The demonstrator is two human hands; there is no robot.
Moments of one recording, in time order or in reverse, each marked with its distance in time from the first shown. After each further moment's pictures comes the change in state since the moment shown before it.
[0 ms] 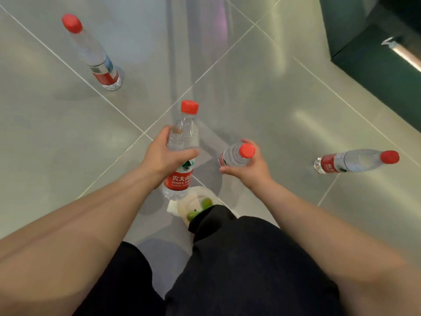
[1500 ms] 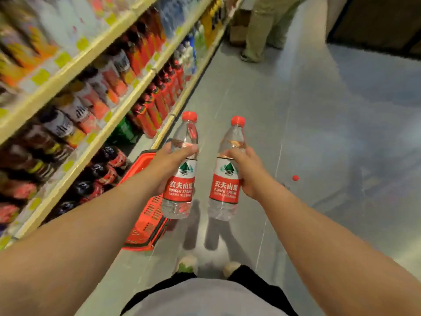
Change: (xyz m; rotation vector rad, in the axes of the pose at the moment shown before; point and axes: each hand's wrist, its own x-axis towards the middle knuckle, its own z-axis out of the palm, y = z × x) left_hand -0.649 0.287 -0.232 -0.920 0.963 -0.003; right_hand -0.539 -0.495 -0.018 -0.105 -1.192 -0.200
